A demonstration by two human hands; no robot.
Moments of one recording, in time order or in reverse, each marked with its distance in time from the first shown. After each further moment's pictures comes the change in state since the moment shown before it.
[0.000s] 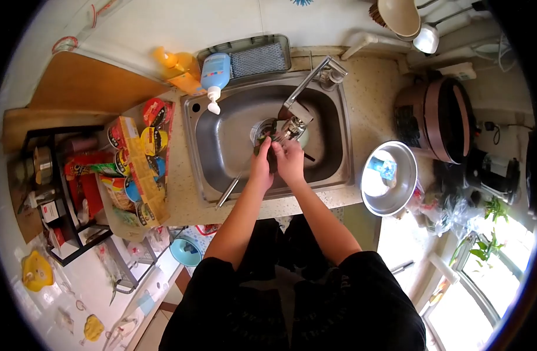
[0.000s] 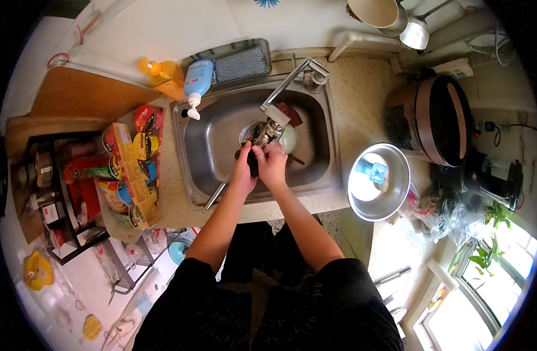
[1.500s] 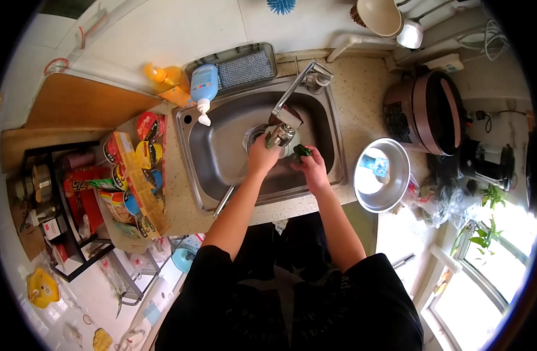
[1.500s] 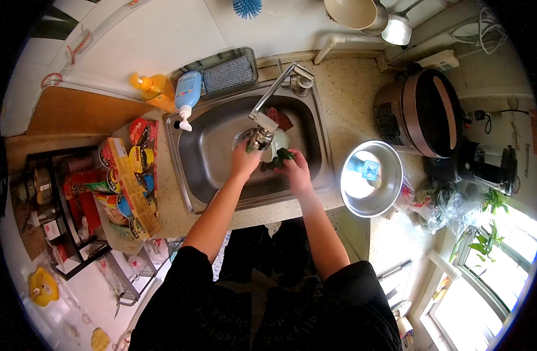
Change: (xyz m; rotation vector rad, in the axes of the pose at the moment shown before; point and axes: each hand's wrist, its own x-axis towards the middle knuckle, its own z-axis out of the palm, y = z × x) left_hand 0.038 0.005 0.024 1.237 -0.001 0.455; right_hand -0.010 0.055 -0.077 0.976 -0.067 0.595
